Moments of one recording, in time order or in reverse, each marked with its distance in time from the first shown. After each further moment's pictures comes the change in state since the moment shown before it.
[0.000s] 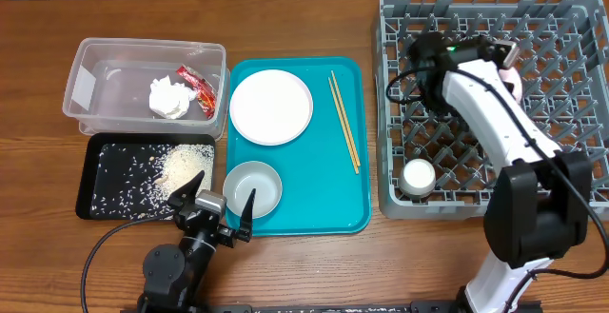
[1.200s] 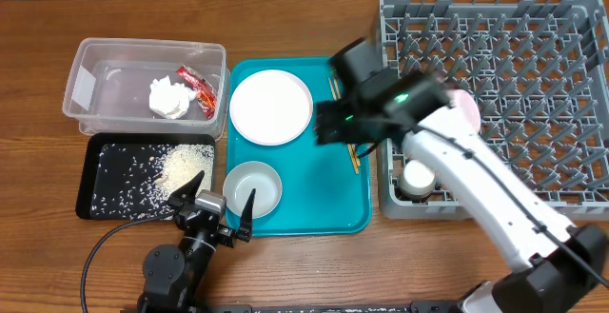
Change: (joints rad) left arm 0.000 -0.002 0.000 0.001 0.000 0.000; right arm 0.422 -0.232 0.043 0.282 -1.202 -0.327
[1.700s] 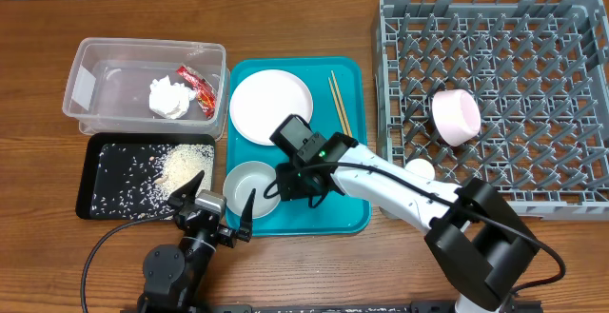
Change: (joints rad) left arm 0.000 0.000 0.000 0.000 0.000 0.000; right arm 0.187 0.200 -0.347 0.429 -0.062 0.128
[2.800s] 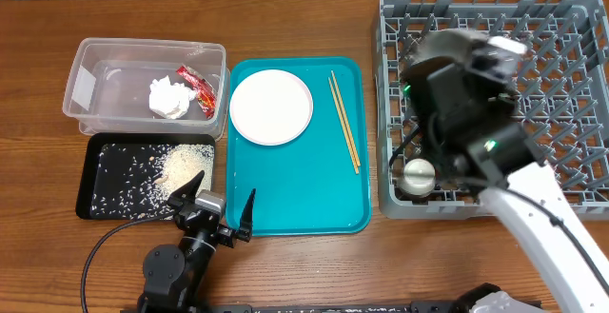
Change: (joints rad) left arm 0.000 0.000 0.000 0.000 0.000 0.000; right arm -0.400 -0.539 0.121 -0.368 1.238 0.014
